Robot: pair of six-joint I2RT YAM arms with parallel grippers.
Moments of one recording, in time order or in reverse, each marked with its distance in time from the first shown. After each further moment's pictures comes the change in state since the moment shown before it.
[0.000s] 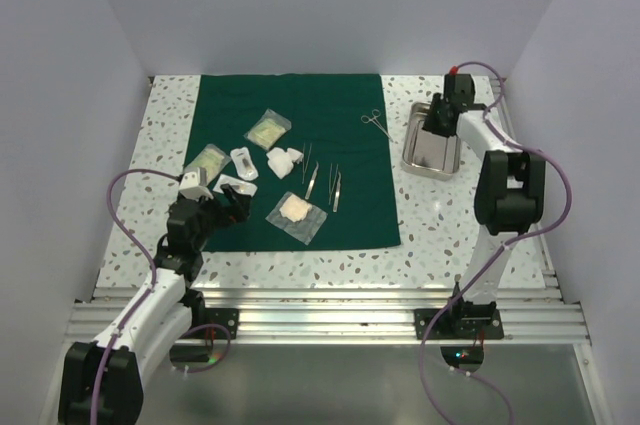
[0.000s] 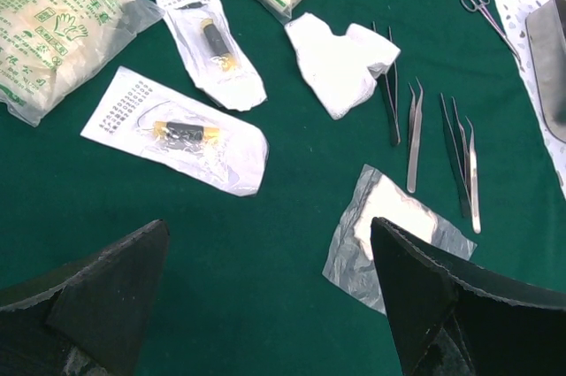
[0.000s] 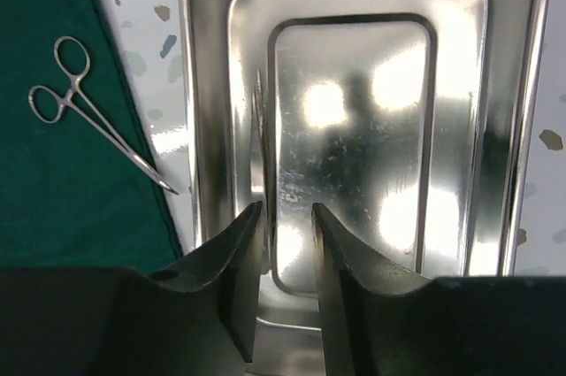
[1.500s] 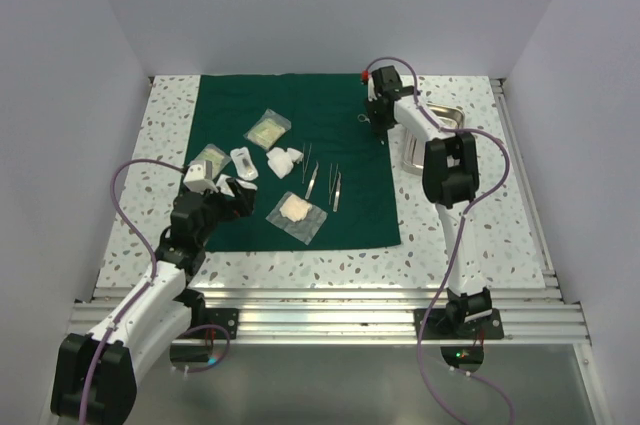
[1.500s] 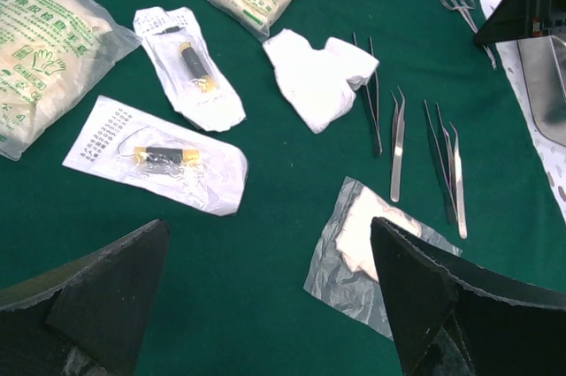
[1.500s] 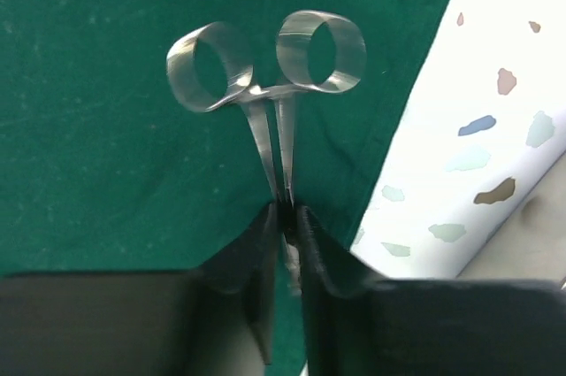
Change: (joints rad) left arm -0.064 0.043 0.071 -0.016 -0.050 0.017; right arm 0.262 0.486 0.623 -0.300 0.016 -0.368
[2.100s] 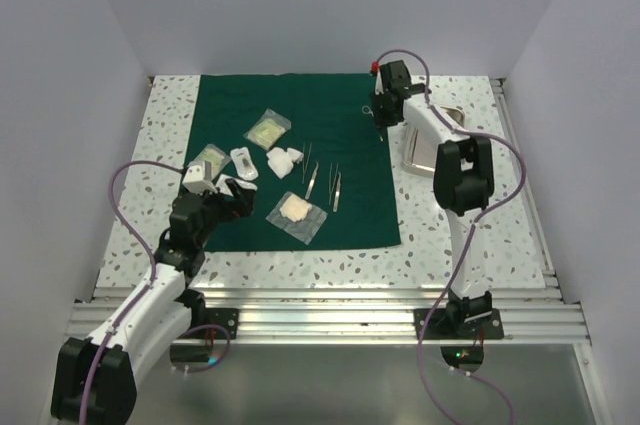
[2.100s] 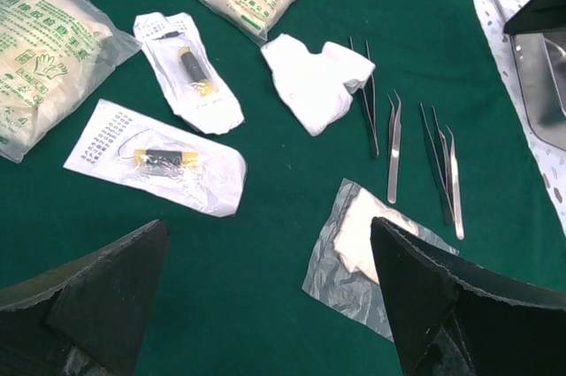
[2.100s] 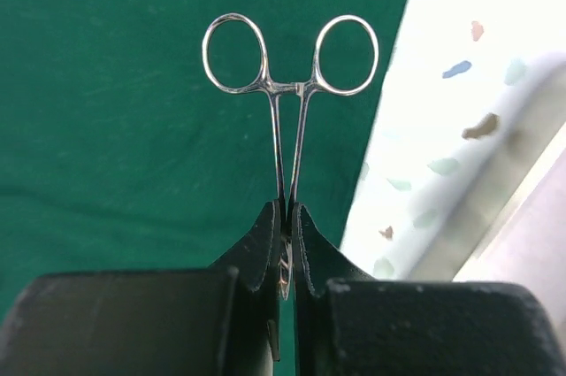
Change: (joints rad) left arm 0.000 -0.024 -0.009 0.000 0.000 0.000; right arm -0.003 -0.145 -0.134 0.035 -0.032 0.107
